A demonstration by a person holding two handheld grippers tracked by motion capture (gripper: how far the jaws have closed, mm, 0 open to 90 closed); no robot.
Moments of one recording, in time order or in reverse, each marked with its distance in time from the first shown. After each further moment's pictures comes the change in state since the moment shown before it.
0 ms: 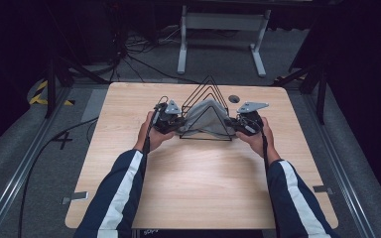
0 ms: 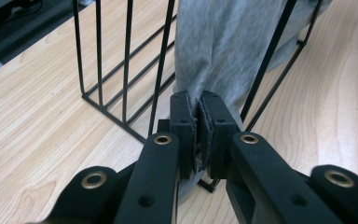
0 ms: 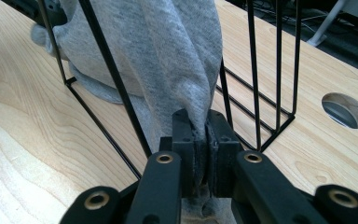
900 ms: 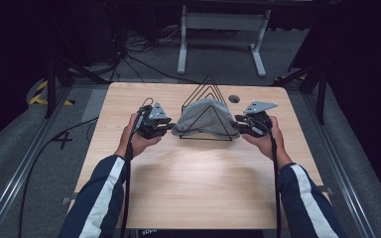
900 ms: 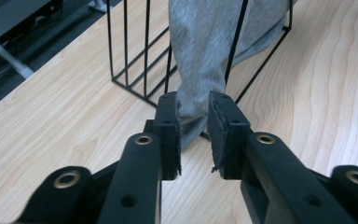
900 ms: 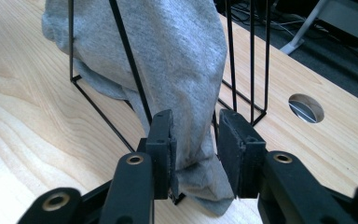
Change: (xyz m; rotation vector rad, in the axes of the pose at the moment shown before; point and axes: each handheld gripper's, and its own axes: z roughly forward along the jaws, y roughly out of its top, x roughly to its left) left arm -0.007 -0.012 -0.064 0.005 0.056 0.052; right arm 0.010 0.010 -0.039 0.011 -0.064 -0.034
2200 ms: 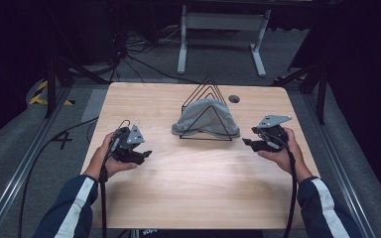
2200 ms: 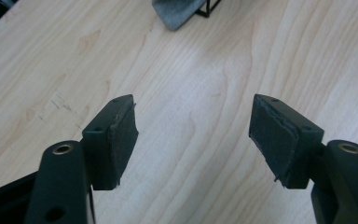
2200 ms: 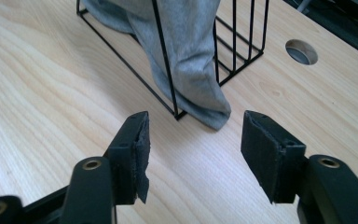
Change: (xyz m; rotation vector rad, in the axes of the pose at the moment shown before) left arm -0.019 -0.071 -0.051 0.188 0.048 0.028; right arm 0.004 -0.039 -0.041 0.119 -0.003 -0.035
